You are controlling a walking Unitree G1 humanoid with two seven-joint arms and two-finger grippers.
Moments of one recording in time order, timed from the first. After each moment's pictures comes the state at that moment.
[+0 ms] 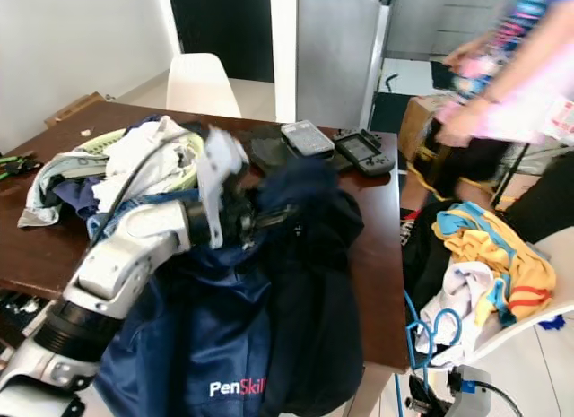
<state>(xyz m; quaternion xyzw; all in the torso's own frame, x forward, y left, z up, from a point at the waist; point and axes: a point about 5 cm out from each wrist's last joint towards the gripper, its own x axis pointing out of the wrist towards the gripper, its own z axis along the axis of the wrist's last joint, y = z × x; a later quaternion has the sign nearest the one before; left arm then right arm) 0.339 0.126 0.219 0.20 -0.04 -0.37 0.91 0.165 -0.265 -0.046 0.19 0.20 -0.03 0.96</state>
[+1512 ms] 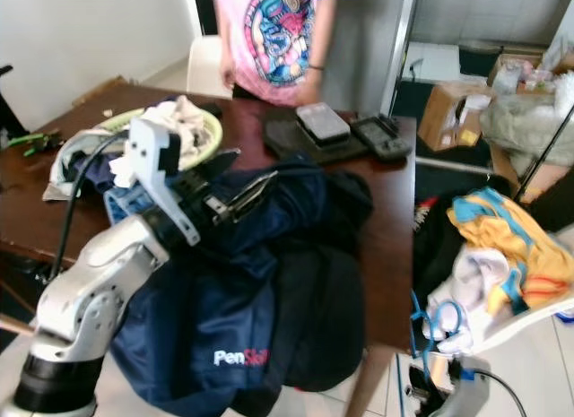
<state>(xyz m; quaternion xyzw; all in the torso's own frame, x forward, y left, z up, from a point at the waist) 0.289 0.113 0.247 -0.06 -0.14 -0.35 0.92 0.178 -0.268 -0.039 0.19 0.20 -0.02 0.96</state>
